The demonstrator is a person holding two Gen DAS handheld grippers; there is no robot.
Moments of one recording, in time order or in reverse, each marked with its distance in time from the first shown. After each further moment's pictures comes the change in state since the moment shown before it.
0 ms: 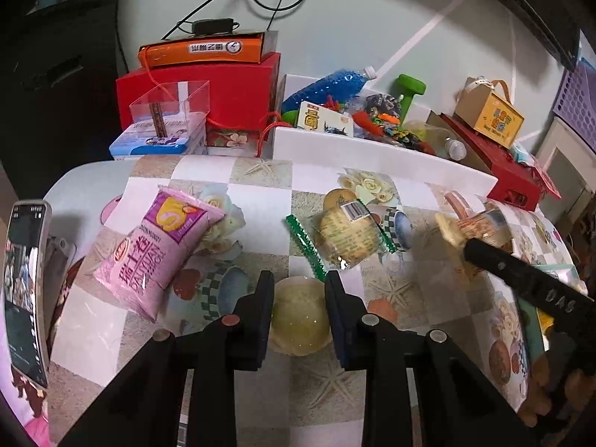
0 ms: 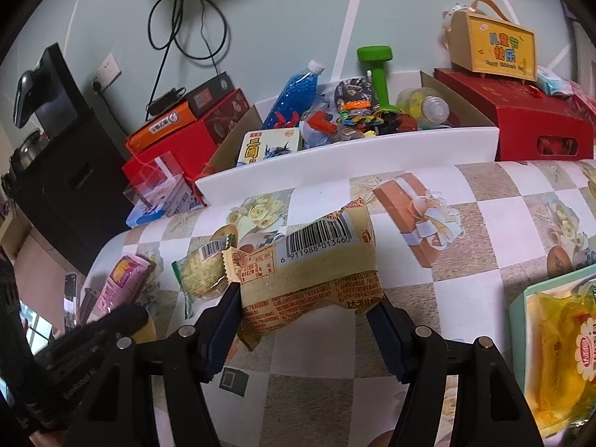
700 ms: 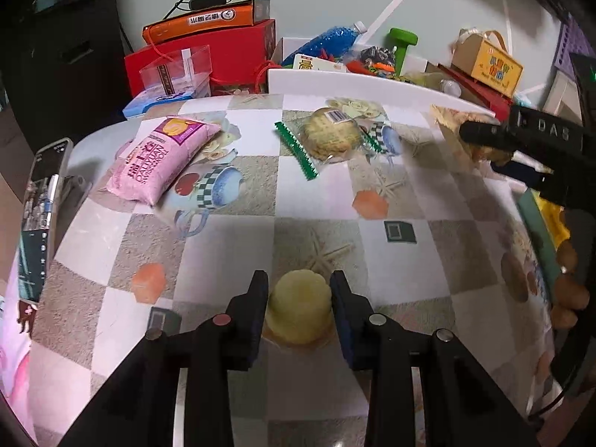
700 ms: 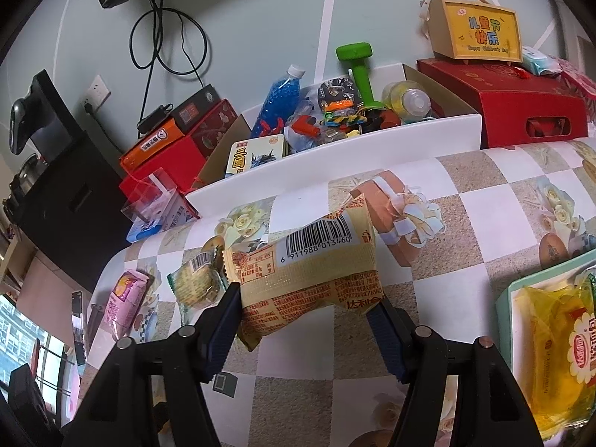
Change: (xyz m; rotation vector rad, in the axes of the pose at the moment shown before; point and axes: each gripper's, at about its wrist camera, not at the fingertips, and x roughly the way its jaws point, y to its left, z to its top) left arm -0.019 -0.025 -0.067 0.084 0.106 0.098; right arm -0.004 -0.021 0.004 0.069 -0.001 0.022
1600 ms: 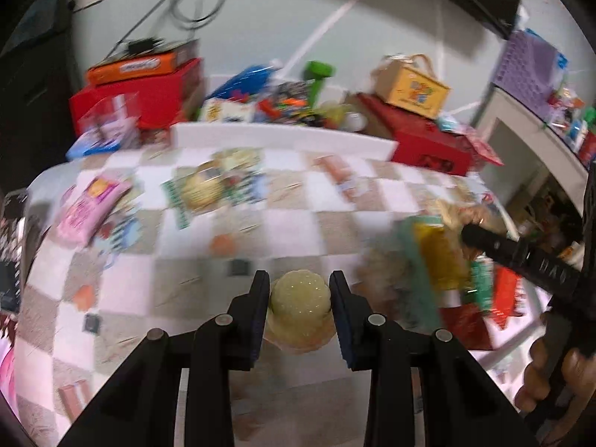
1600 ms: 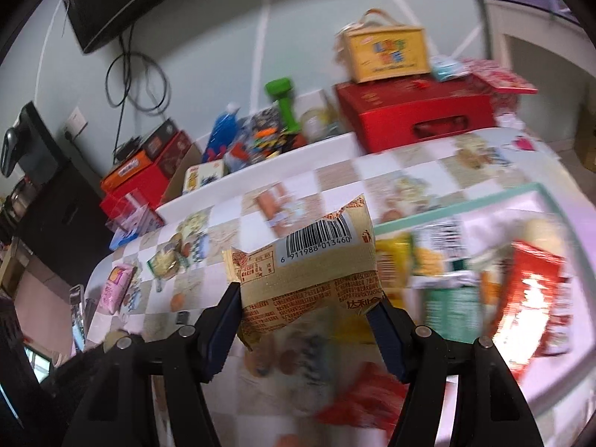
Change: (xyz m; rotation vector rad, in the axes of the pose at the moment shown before) left arm -0.077 -0.092 0.026 0.024 -0.075 -0.260; right arm -0.150 -0.074 -0.027 0.083 -0.050 -0.162
